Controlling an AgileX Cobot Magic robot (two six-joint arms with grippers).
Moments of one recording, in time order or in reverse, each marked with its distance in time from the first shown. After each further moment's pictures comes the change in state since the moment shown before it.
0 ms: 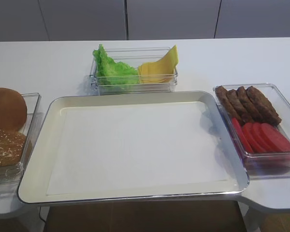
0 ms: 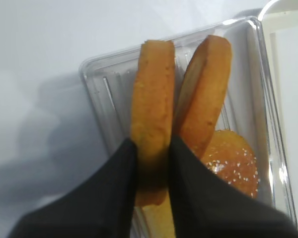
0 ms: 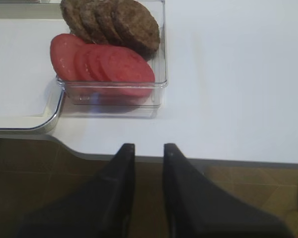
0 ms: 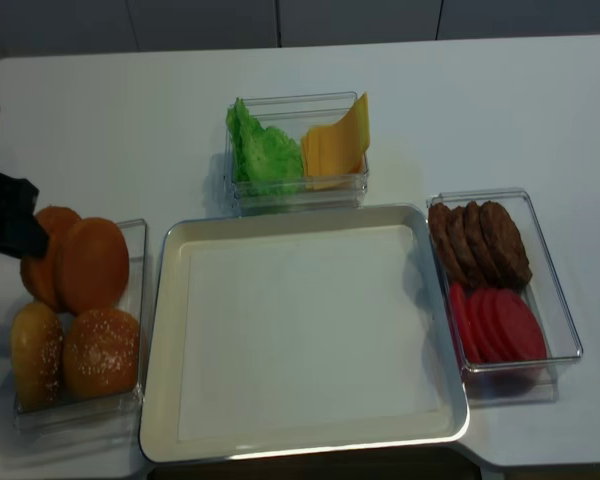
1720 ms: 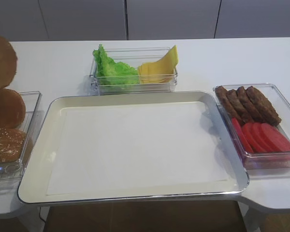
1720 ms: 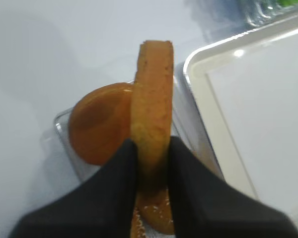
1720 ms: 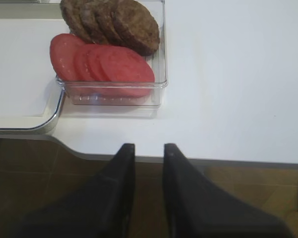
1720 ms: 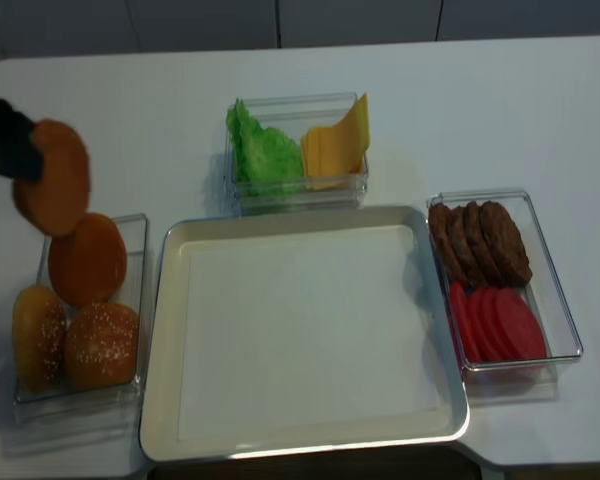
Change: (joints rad) left arm -0.170 -0.160 -0.122 0.085 0.016 -0.062; right arm 0.000 0.000 0.000 0.000 0.000 0.000
